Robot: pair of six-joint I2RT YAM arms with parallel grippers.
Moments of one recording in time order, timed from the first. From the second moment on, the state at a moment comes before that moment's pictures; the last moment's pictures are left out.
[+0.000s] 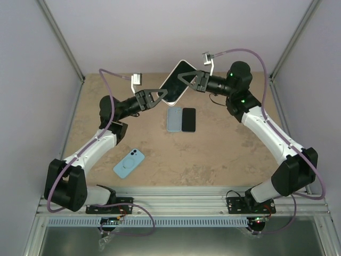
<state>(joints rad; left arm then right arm) -0.35 1.32 0.87 0.92 0.89 -1.26 0.46 1.50 1.39 0.23 -0.84 0.88</state>
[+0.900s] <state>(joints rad) -0.29 1.32 1.05 0.09 1.11 -0.48 0.28 1.47 1.23 0.26 -1.11 0.77</state>
